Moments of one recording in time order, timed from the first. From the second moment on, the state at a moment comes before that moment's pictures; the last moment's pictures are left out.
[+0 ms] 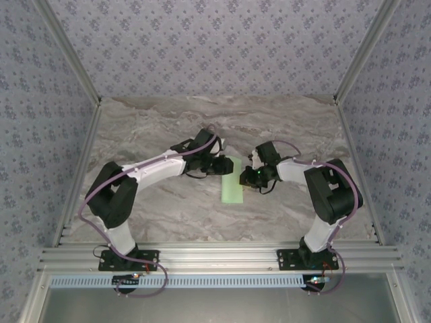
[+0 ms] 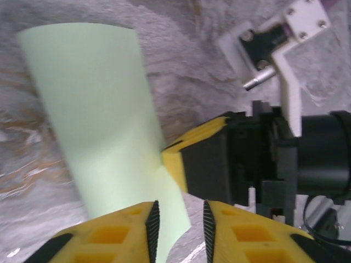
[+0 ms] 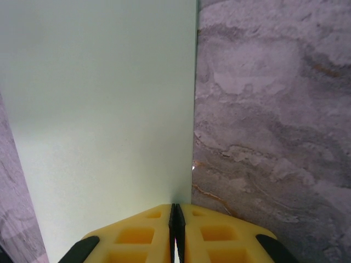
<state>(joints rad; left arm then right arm) -0.75 1.77 1.21 -0.32 0.38 -0.65 0.40 1.73 0.83 -0.24 -0.49 0.51</state>
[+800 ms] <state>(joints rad) -0.71 1.95 1.14 -0.24 0.43 -0.65 0.43 1.75 0.88 -0.30 -0.44 0.47</state>
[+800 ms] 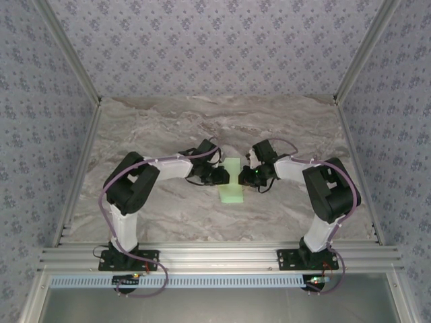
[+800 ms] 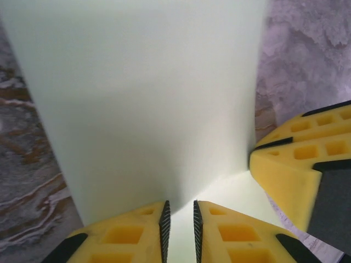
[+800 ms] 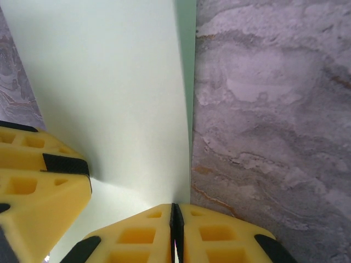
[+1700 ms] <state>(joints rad) -0.65 1.88 1.09 -0.14 0.53 -0.62 0.43 1.75 0.88 -0.31 -0.43 0.45</state>
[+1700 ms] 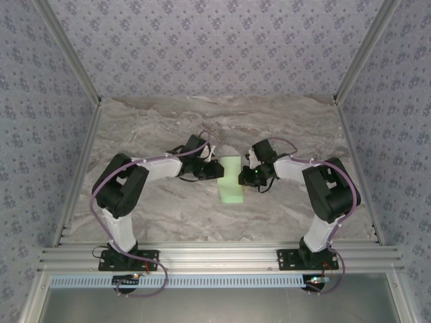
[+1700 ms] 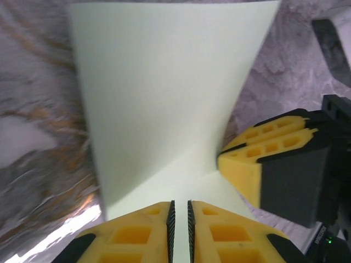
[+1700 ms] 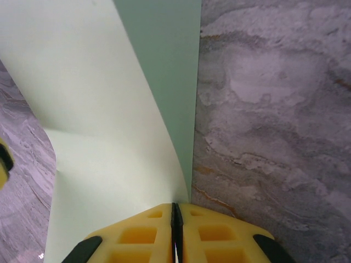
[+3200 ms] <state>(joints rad) -0.71 1.99 1.15 -0.12 0.45 -0.64 0.37 1.94 1.08 -0.24 -0.55 0.44</state>
